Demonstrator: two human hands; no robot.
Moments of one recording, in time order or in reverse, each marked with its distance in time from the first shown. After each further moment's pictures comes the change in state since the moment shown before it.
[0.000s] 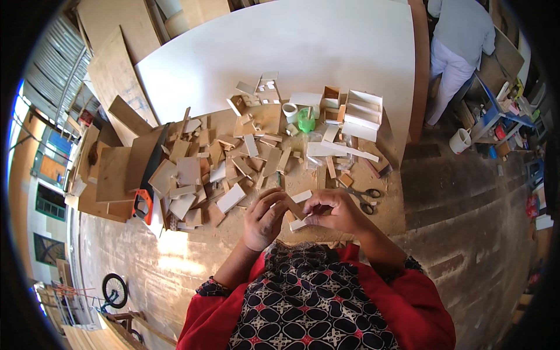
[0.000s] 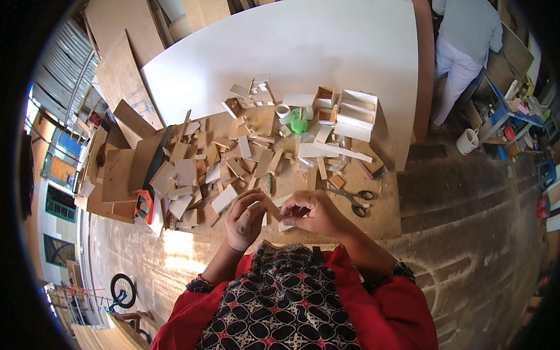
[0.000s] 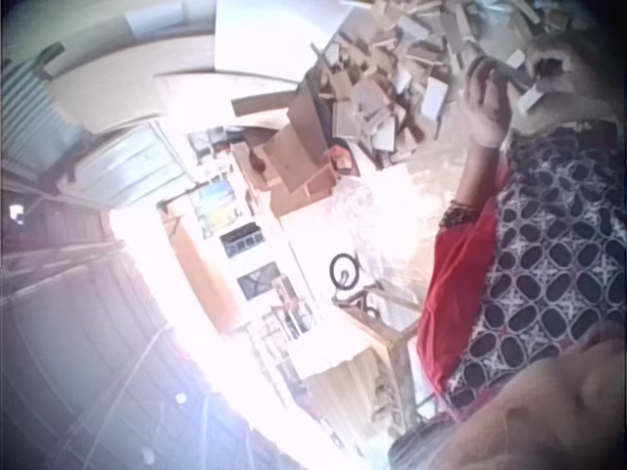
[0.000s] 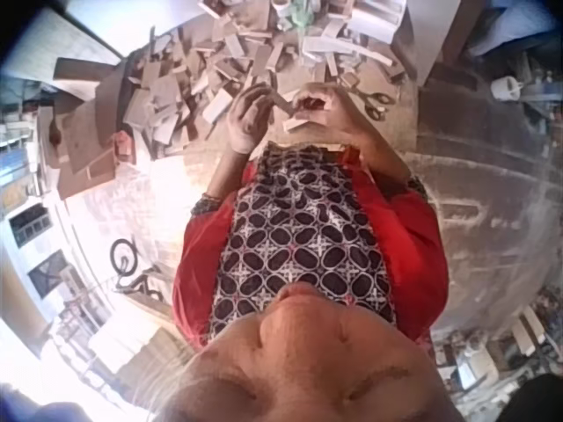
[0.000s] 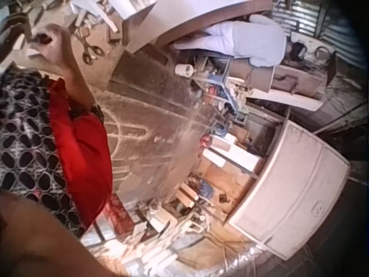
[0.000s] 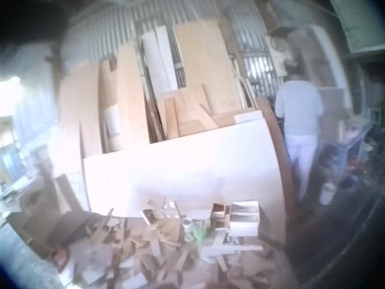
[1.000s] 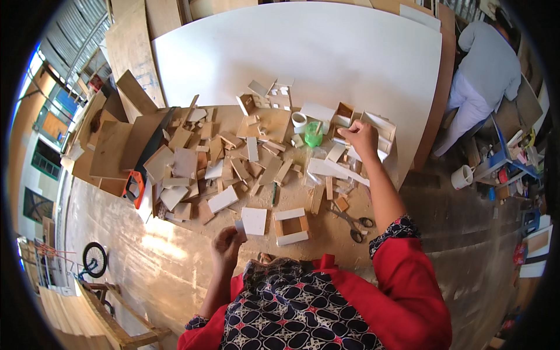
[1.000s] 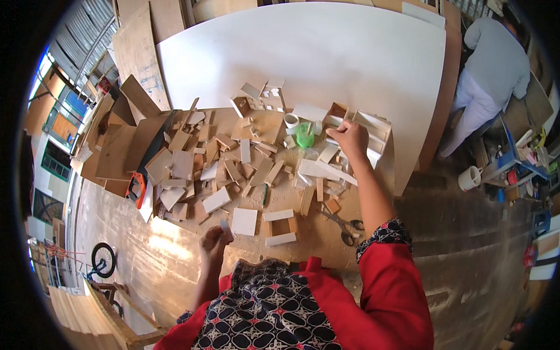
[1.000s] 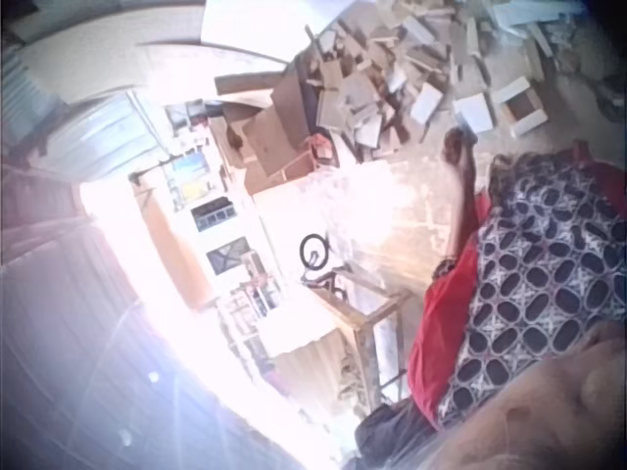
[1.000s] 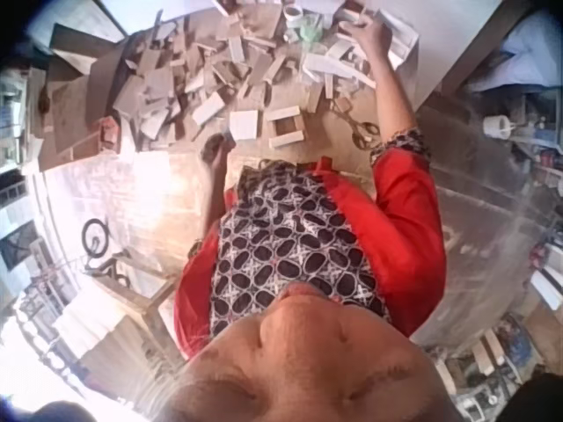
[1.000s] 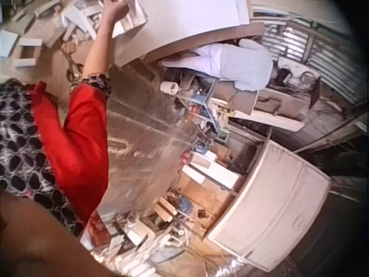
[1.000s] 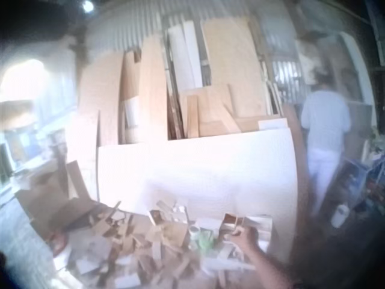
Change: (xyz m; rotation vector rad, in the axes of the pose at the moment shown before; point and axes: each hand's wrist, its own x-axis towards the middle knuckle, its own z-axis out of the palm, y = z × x) left_hand -0.100 0.001 -0.016 -0.513 0.310 -1.205; right_hand 0.142 0.137 -0.160 -0.720 0.505 0.275
